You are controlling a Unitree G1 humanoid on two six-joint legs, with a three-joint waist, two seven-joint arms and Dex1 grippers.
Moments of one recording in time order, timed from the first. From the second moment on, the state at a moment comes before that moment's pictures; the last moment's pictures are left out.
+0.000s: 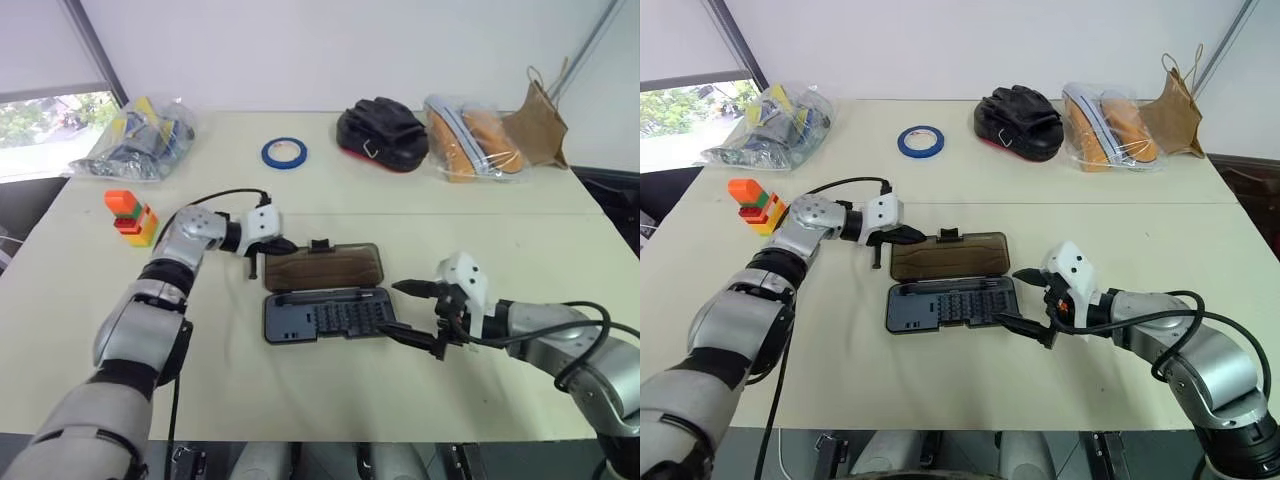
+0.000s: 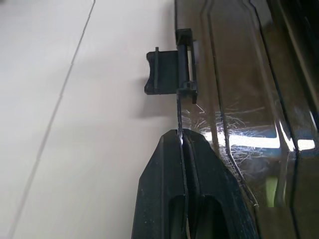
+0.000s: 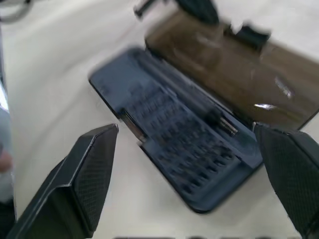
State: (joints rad) left arm -1.08 0.39 -0.23 1.21 0.11 -0.47 -1.23; right arm -0.06 -0.80 -0.07 -0.58 0.65 0.80 0.74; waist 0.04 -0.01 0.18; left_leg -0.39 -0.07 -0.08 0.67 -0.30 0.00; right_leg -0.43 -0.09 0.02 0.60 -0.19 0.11
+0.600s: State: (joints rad) left arm -1.09 0.34 -0.21 1.27 0.17 -0.58 -1.07; right arm -0.03 -0.82 -0.10 -0.56 0.60 0.77 0.76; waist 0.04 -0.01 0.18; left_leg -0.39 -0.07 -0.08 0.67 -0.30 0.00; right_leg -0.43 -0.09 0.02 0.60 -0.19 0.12
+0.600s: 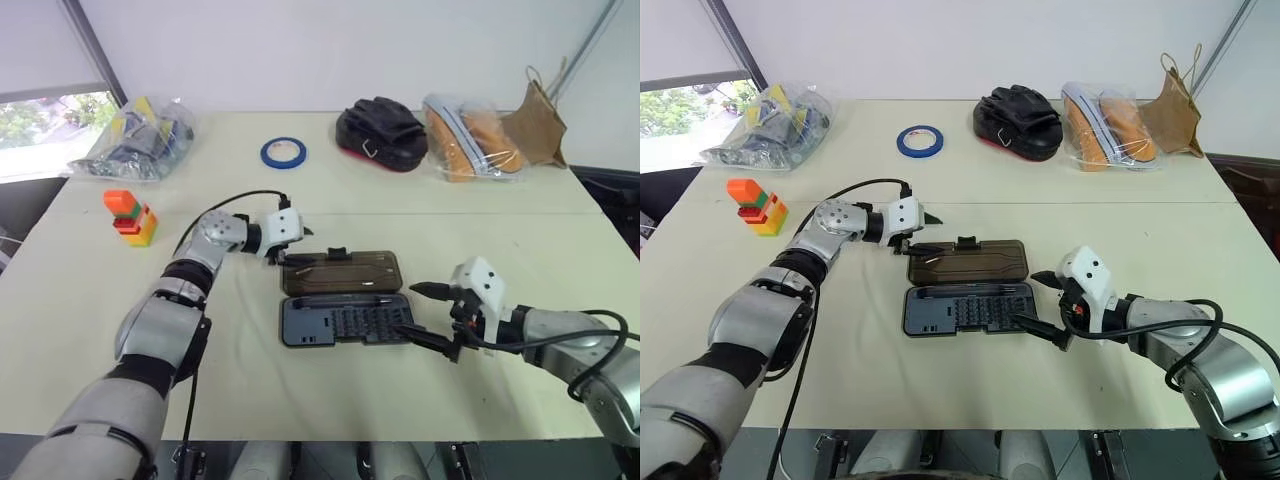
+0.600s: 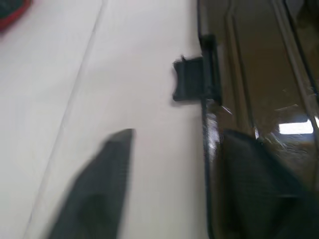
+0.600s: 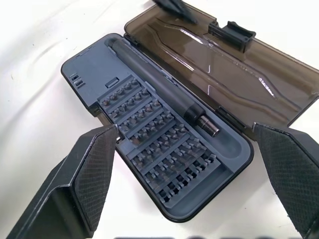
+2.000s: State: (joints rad) left arm -0.10 0.60 -0.12 -0.19 -0.27 0.23 -1.12; right arm -0.64 -0.52 0.23 0.21 0.16 0.58 0.71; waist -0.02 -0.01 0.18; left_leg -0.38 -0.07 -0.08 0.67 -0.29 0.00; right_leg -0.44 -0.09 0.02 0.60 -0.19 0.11
